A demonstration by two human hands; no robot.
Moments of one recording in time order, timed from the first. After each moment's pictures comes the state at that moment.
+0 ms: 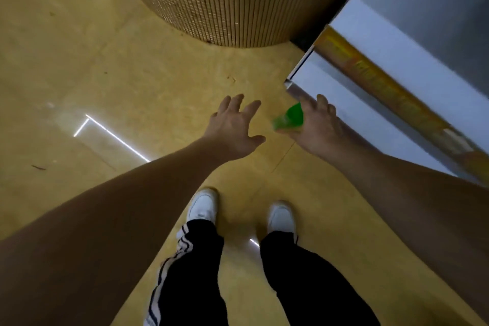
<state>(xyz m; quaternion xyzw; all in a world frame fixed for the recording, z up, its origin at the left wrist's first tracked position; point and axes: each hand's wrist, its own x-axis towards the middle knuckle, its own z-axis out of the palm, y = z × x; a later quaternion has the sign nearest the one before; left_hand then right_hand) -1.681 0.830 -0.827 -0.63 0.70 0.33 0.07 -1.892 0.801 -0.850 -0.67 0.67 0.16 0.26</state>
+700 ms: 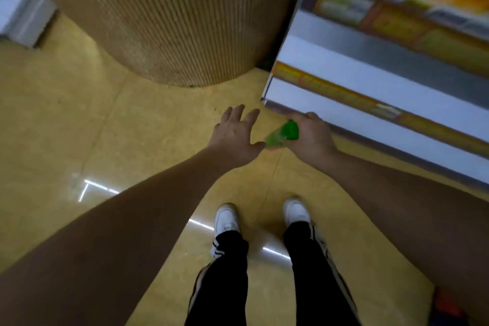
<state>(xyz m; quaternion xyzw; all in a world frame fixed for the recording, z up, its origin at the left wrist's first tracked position) -1.679 0.821 -0.702 -0.54 0.78 0.31 0.07 -1.875 0.856 -0.710 -0.59 0.75 -0.02 0.32</state>
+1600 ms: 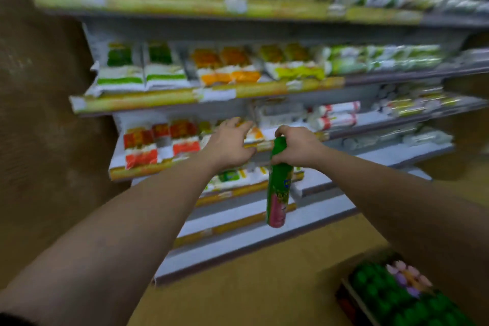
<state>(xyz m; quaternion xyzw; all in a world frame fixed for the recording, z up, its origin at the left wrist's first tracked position) -1.916 1.092 -0.095 -0.16 0.97 0.10 -0.14 -2.026 1.257 -0.075 -0.44 0.89 -0.15 0.02</state>
